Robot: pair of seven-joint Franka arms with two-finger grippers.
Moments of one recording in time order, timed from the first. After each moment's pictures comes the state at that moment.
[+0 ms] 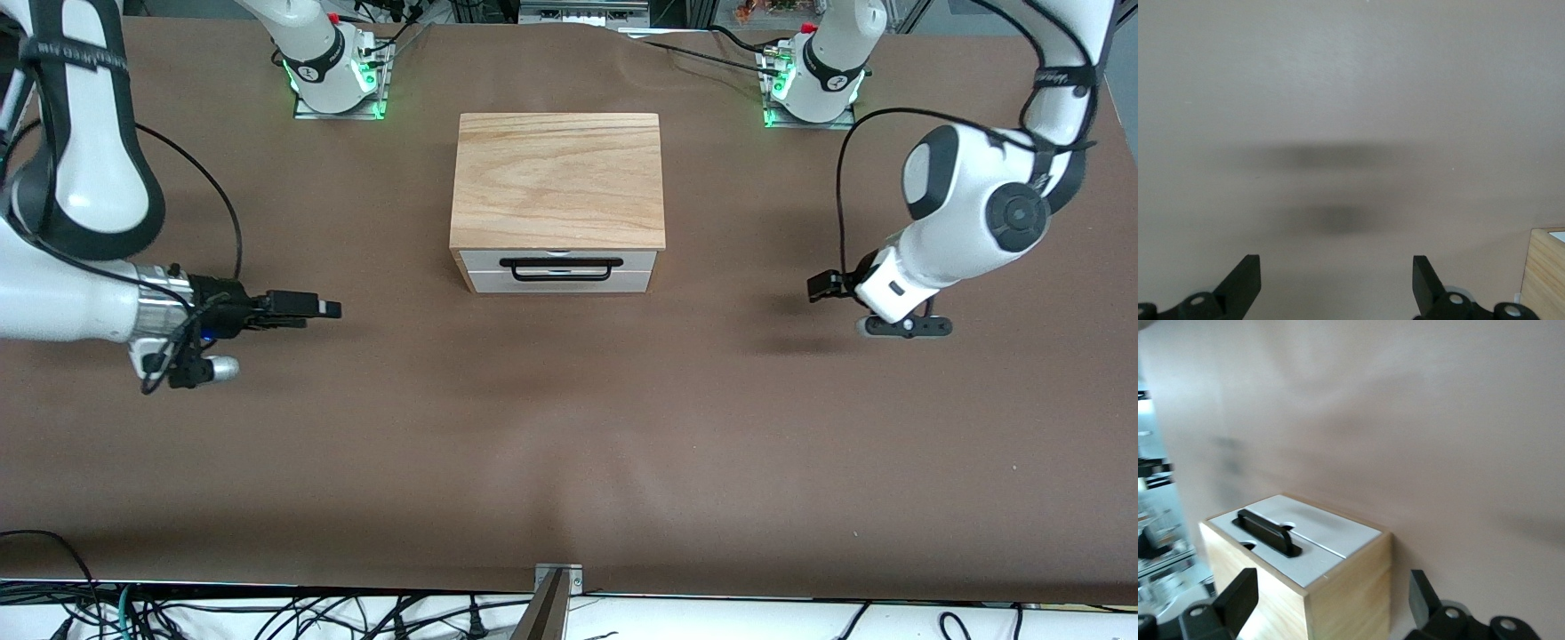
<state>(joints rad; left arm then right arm) -0.01 0.22 -0.14 -2.07 -0.12 2.17 -0.09 0.14 0.47 -0.12 -1.55 0.81 1.69 -0.27</state>
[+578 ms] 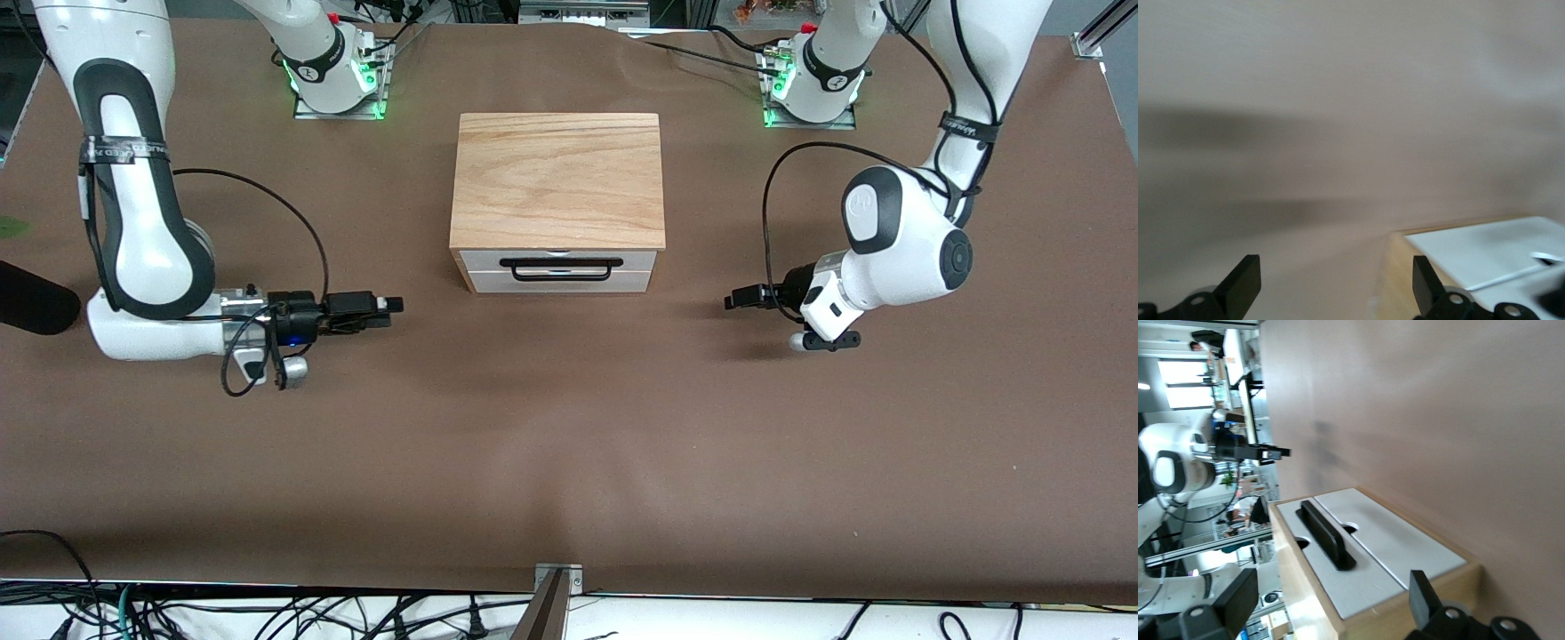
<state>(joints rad) -0.01 0.36 -0.21 -2.07 -0.73 2.25 0.13 0.19 0.53 -0.12 -1.70 1.16 1.68 -0.55</state>
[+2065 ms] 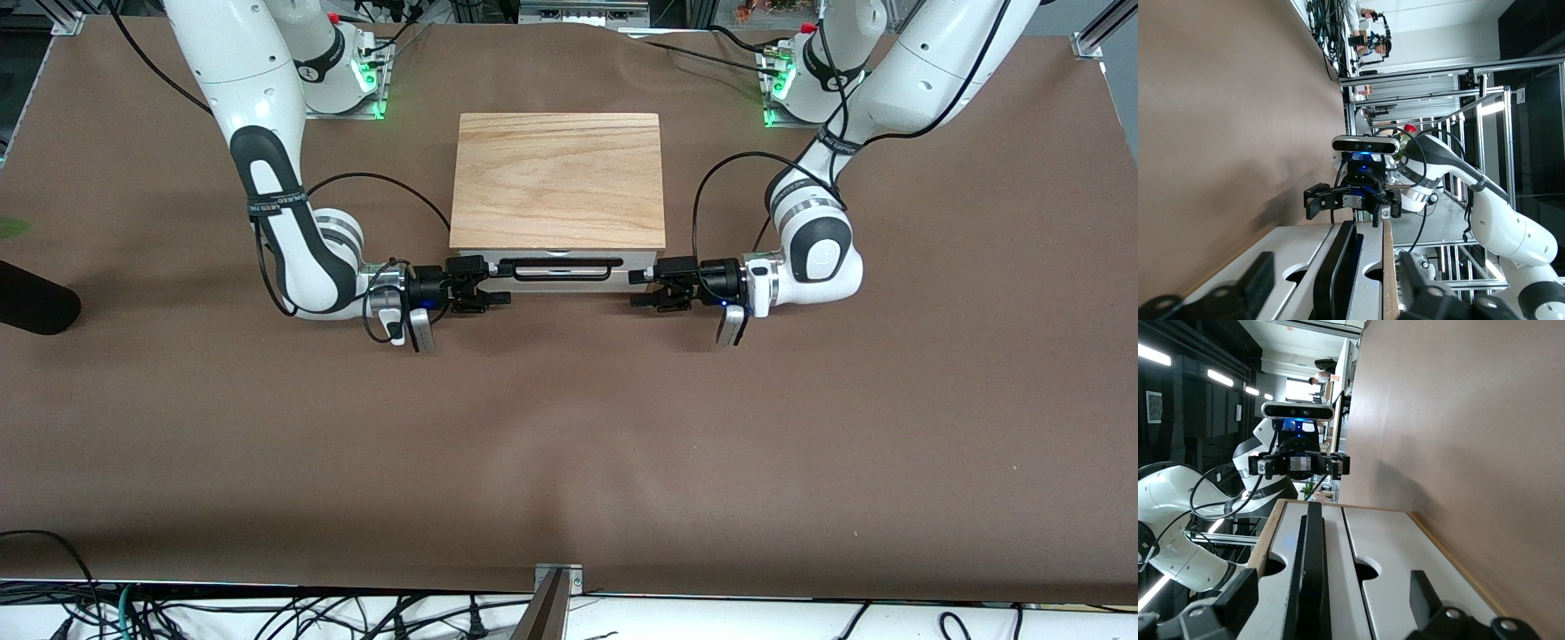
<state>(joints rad) 0.01 0.58 -0.36 -2.06 -1.75 1.99 1.20 0.42 0.65 -0.11 -1.95 1.70 1.75 -1.15</state>
